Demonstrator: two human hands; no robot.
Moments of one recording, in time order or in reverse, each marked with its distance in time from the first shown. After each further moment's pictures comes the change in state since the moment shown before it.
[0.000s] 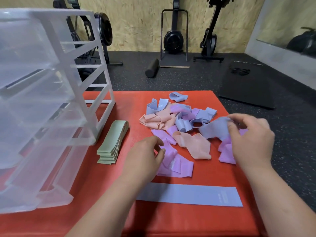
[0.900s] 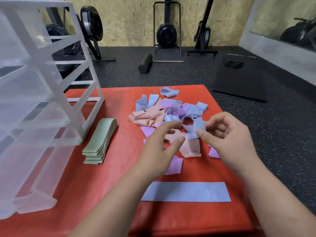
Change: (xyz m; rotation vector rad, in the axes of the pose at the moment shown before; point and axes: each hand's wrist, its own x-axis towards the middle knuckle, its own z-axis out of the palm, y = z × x) left_hand 0.012 0.059 0.029 -0.531 -0.126 0.116; right_hand -0.010 -0.013 -0.011 0.750 -0.431 0.256
